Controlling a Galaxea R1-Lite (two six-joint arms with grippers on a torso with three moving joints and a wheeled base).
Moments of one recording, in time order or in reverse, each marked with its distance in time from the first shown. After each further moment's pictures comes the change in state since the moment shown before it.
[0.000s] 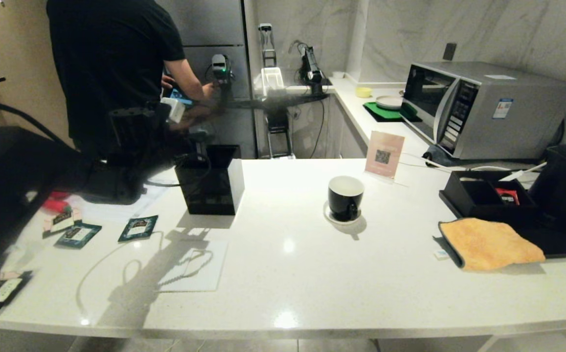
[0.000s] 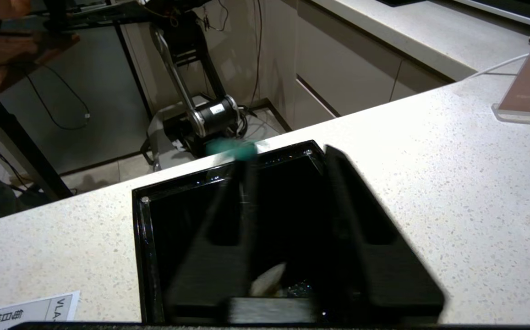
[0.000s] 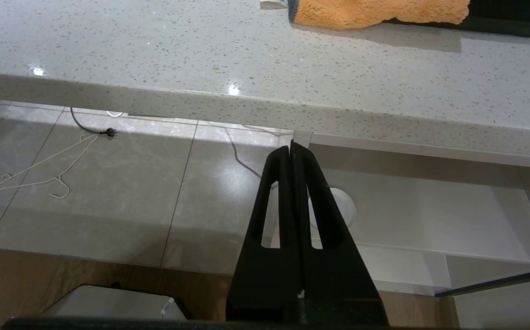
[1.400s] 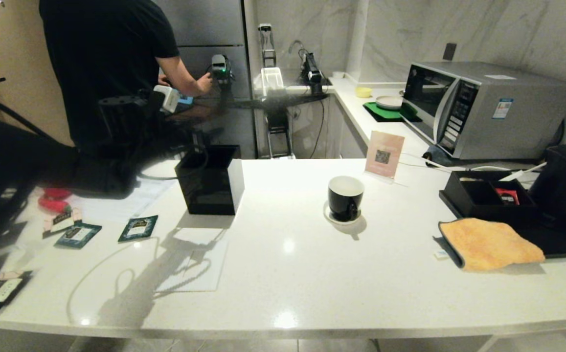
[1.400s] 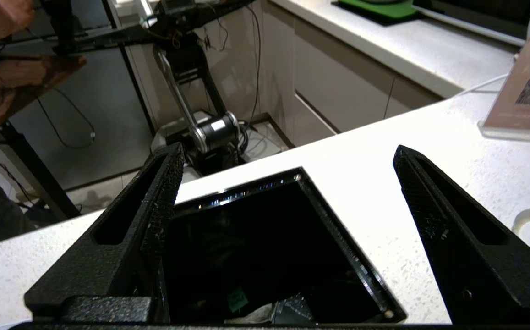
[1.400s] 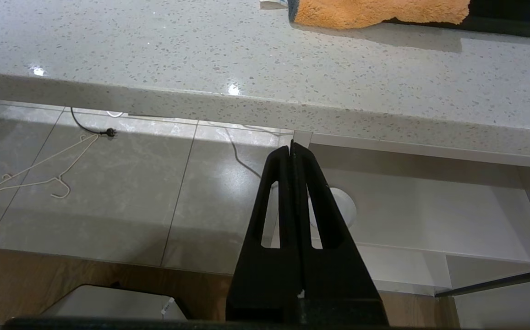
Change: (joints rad) left arm -0.010 -0.064 0.008 0.014 0.002 0.003; right arm 0.000 0.000 0.000 0.000 0.000 0.000
